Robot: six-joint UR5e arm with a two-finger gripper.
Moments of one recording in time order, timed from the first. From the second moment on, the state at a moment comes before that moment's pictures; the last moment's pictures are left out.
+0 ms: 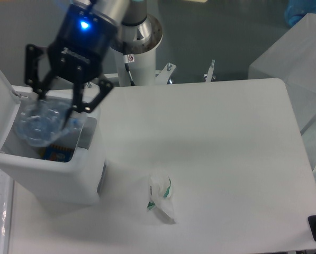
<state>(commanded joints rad) 2.28 -1.66 -1.46 -0.79 0.85 0.23</state>
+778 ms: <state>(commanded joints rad) 2.23 -1.67 -1.60 -0.66 0.84 0.26</state>
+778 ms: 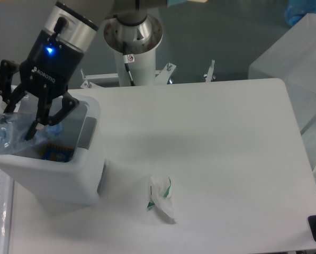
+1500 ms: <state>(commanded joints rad) 2.38 -1.67 -1.64 -0.67 0.85 0.29</state>
